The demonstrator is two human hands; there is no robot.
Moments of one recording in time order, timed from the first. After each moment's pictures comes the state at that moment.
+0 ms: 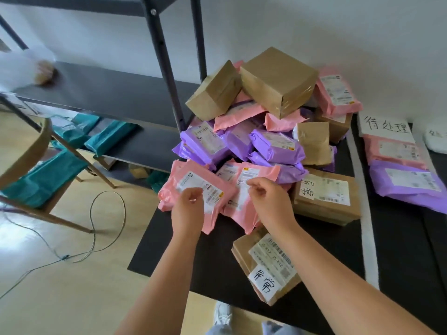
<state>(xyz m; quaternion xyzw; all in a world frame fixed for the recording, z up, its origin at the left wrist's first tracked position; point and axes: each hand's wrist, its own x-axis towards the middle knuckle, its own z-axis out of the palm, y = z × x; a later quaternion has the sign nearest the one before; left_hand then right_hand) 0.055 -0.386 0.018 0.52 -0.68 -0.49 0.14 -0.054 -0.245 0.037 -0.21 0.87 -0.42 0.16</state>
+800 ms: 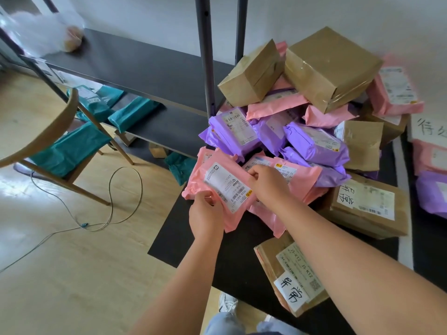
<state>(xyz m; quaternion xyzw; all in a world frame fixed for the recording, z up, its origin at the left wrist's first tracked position) 0.064 -0.406 -0.014 0.62 -0.65 -0.43 0.07 -0.073 -0.344 0.007 -0.32 0.90 -0.20 0.23</state>
